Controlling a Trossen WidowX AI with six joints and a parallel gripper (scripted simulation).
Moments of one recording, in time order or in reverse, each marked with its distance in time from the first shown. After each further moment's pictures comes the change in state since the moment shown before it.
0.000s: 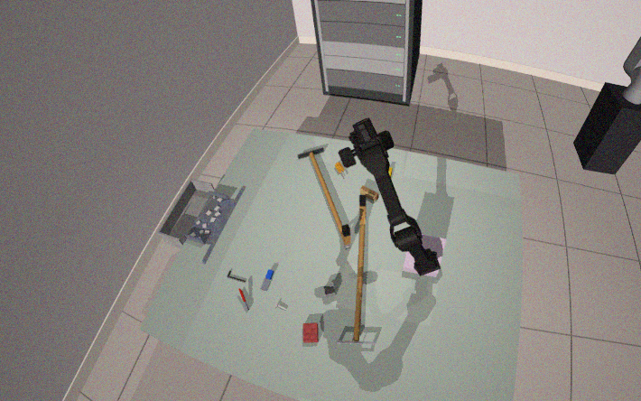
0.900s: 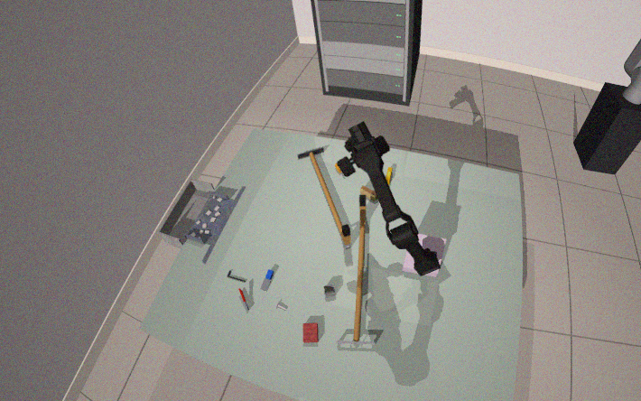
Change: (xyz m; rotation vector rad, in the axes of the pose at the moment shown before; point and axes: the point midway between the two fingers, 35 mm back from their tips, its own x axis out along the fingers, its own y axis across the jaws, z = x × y) arm 0.029 0.014 -0.031 -0.124 0.158 0.044
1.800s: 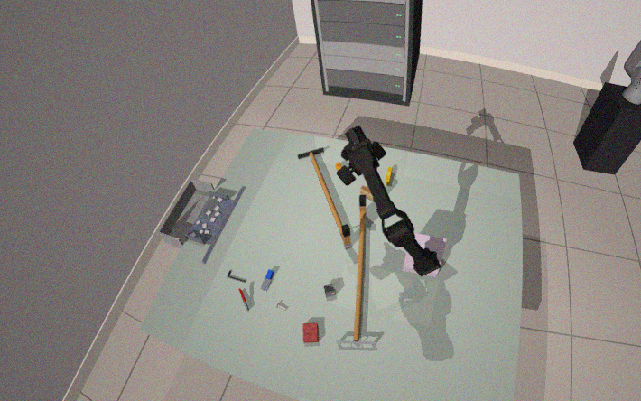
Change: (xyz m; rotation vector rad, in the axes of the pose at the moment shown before) arm 0.029 0.016 -0.027 -0.119 0.151 0.059
